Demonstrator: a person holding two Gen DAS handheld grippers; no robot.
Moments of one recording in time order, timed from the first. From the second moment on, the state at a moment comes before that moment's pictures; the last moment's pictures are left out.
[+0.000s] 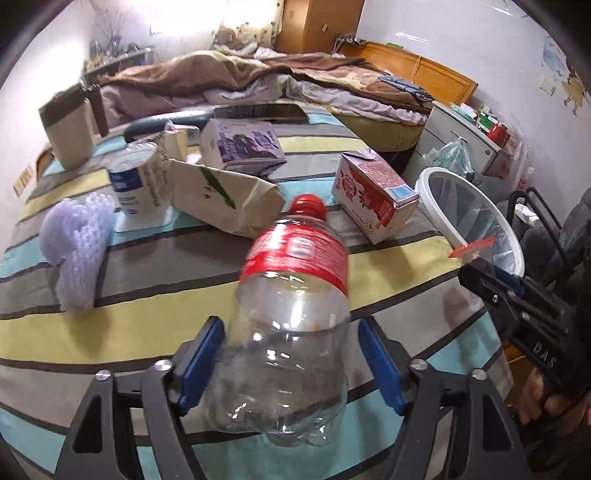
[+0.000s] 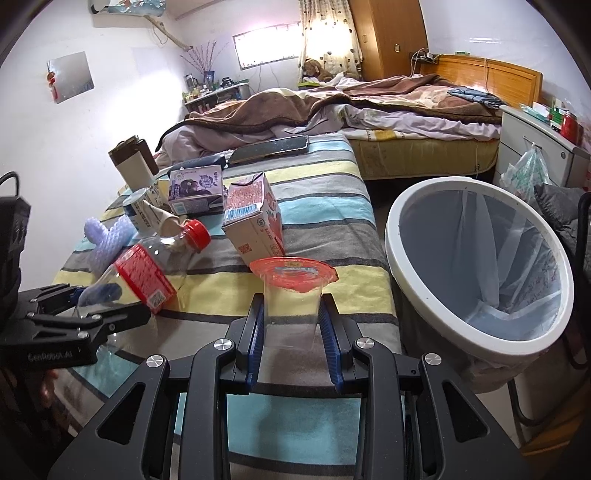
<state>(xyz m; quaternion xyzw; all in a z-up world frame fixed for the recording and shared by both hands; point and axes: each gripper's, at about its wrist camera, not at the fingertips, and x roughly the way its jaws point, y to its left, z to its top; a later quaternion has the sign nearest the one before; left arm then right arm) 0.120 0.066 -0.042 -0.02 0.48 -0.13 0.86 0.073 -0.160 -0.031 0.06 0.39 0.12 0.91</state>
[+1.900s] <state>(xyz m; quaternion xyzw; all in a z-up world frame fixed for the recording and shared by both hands) 0.160 -0.142 0.018 -0.02 0.40 -0.29 0.87 0.091 -0.293 -0.015 0.09 0.35 0.00 0.93</state>
